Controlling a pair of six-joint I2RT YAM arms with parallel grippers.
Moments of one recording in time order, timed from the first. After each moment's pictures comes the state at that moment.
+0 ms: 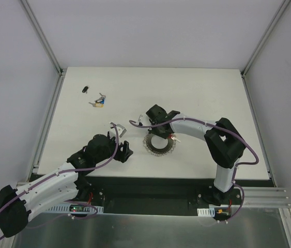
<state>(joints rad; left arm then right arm) -0.74 0.74 0.32 -0.07 0.08 -0.23 0.81 1.87 1.23 -0.56 0.14 -0.48</state>
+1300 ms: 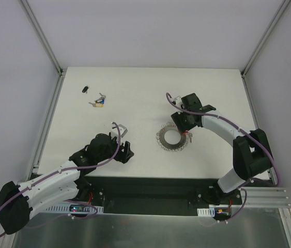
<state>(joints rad) -0.74 0.79 0.32 -0.08 0.10 -0.26 0.44 1.58 1.06 -0.55 -0.01 -0.15</state>
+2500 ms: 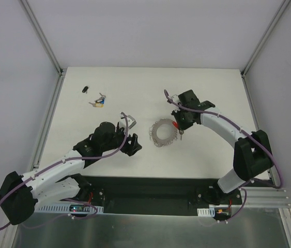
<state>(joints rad) -0.74 0.93 0.51 -0.08 0.22 -0.20 0.49 1.59 1.14 -0.68 -0.06 -0.11</state>
